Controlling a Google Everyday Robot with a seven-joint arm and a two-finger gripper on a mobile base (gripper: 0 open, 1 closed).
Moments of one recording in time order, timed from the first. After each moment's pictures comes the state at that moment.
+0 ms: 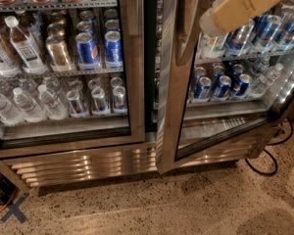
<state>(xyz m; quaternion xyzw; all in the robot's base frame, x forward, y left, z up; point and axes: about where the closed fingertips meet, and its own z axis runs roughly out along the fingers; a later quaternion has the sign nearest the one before) 0.449 -0.097 1.132 -0.53 0.72 0.11 0.43</state>
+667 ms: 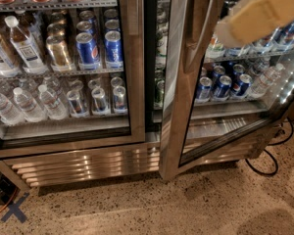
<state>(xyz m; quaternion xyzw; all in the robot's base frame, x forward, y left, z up) 0.418 -0.113 1.137 -0.50 0.75 0.08 0.43</state>
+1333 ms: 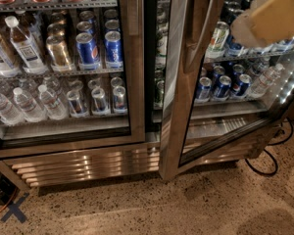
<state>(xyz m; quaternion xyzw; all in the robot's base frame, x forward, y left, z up) 0.381 -0.121 1.159 -0.48 0.76 0.04 0.44</state>
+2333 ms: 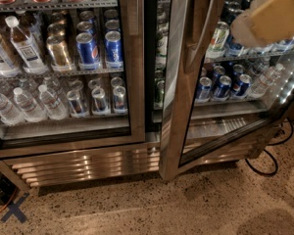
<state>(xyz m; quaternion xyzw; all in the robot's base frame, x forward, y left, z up) 0.381 -0.121 1.159 -0.48 0.76 0.04 0.44</state>
